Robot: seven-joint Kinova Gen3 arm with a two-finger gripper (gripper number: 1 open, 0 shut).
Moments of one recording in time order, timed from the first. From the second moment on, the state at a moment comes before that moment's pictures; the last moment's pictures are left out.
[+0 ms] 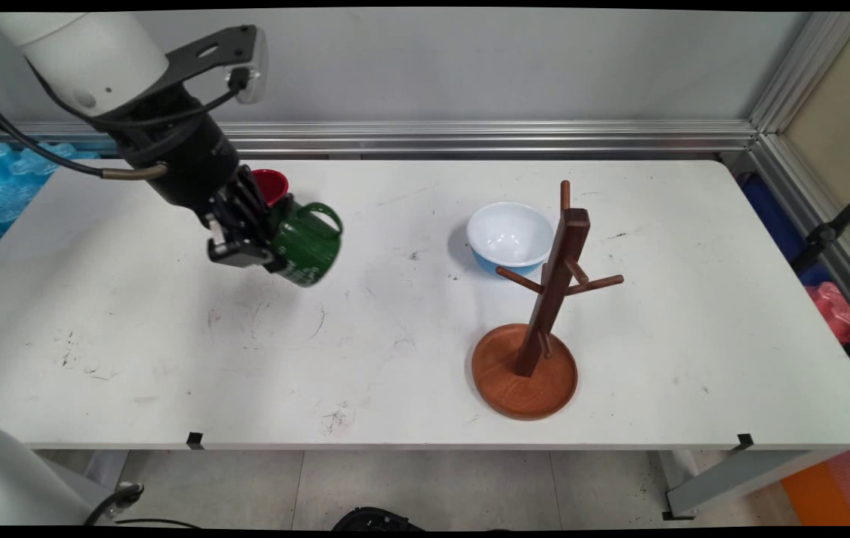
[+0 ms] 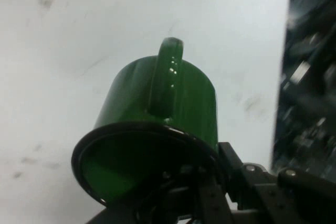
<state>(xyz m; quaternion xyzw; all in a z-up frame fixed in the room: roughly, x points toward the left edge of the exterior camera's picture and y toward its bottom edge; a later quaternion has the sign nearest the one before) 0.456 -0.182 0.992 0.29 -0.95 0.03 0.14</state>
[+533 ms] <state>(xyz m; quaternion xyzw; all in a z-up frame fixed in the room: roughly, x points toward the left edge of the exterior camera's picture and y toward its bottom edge) 0.472 -0.201 0.959 0.17 -0.98 0.06 0.04</state>
